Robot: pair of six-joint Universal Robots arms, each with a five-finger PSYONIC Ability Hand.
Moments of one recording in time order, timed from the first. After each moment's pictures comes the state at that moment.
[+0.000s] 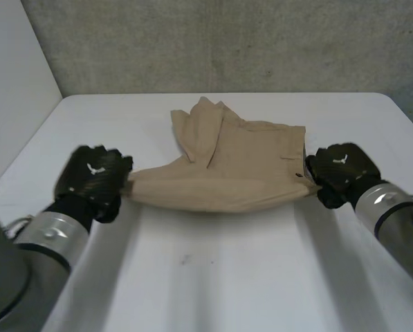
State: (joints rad) left arm 4.23 -1.57 -1.93 3.37 -1.64 3.57; right arm 1.85 -1.35 1.73 -0.08 1.39 2.65; left_hand 1.09 1.19 1.19 1.19 0.97; right_hand 0.95 1.18 1.18 1.19 0.96
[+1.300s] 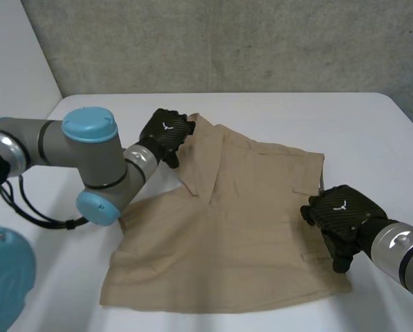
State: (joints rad) left arm 4.24 -2.46 -0.95 3.29 -1.36 3.61; right arm 1.79 -1.45 1.87 0.16 1.29 2.40; left_hand 0.50 0.50 0.50 0.50 0.33; right_hand 0.33 0.39 0.38 0.37 0.20
